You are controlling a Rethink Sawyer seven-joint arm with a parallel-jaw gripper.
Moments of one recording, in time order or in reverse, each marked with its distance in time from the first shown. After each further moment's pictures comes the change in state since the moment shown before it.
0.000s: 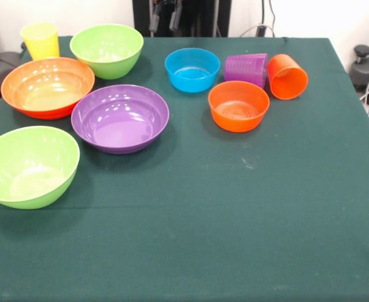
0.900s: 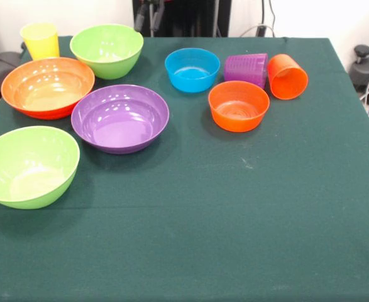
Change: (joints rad) arm -0.130 0.007 0.017 0.000 -0.001 0.000 0.013
